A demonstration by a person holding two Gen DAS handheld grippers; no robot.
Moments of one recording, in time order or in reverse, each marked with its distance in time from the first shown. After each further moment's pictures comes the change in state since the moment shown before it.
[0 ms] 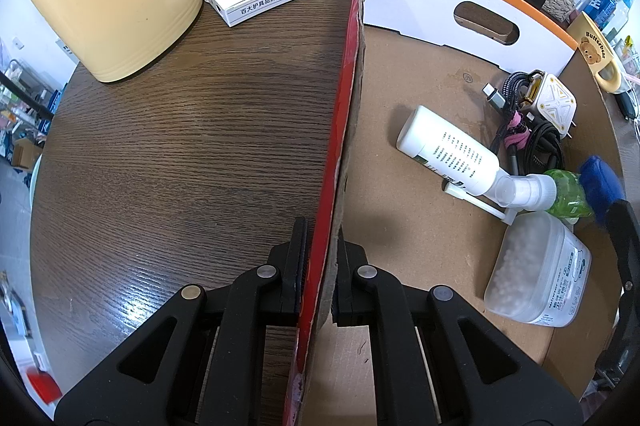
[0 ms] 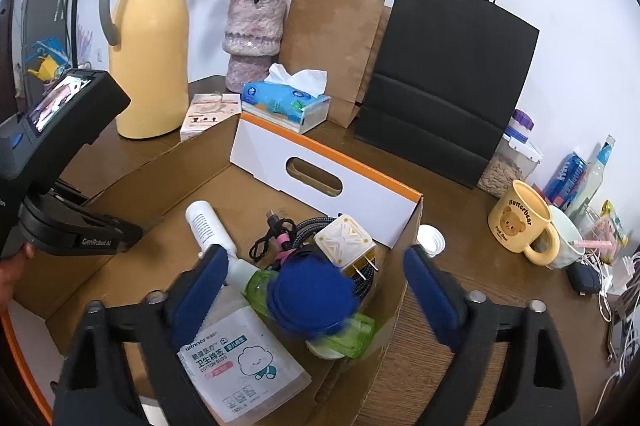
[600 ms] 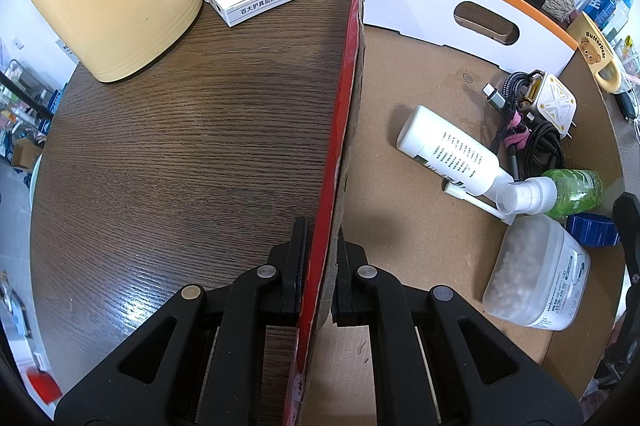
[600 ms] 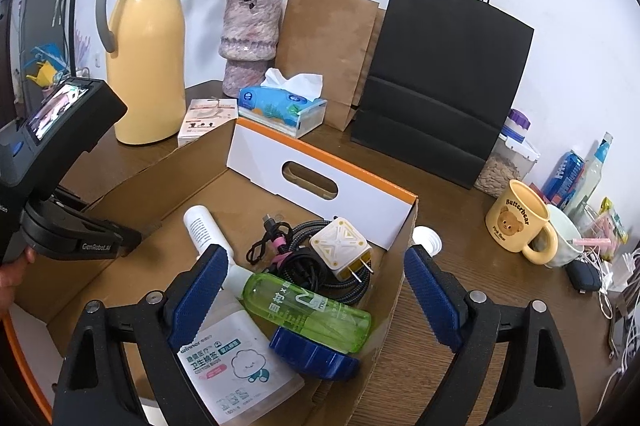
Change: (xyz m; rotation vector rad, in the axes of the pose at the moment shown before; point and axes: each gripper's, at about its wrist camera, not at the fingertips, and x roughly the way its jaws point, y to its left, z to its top) left arm 0.000 0.000 0.000 0.000 0.000 0.000; right arm -0.002 -0.005 0.002 0.015 -0.007 -0.009
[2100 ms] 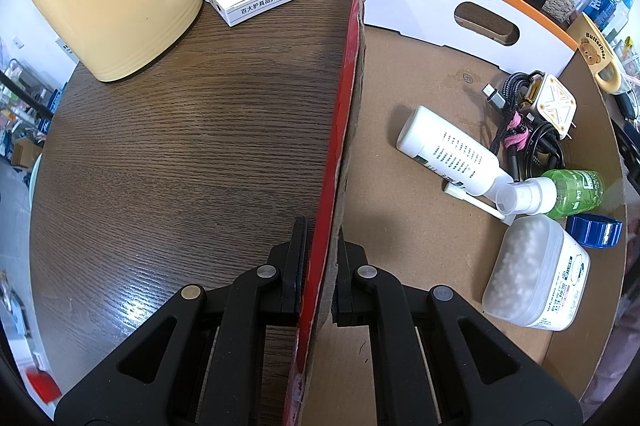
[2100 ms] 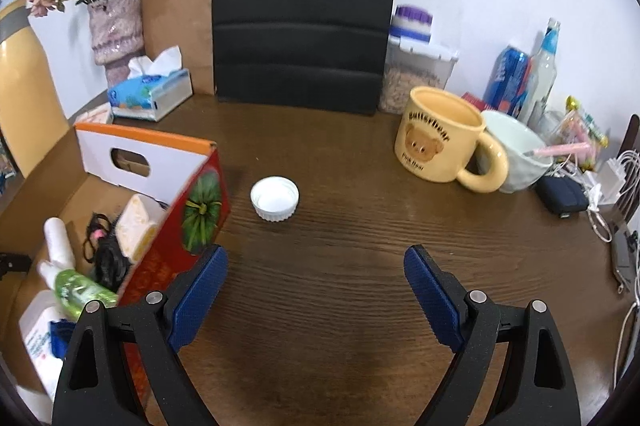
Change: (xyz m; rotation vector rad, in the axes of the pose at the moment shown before) left arm 0.000 -0.001 0.000 0.001 0.000 0.000; right arm 0.060 -0.147 -0.036 0.267 0.155 -0.103
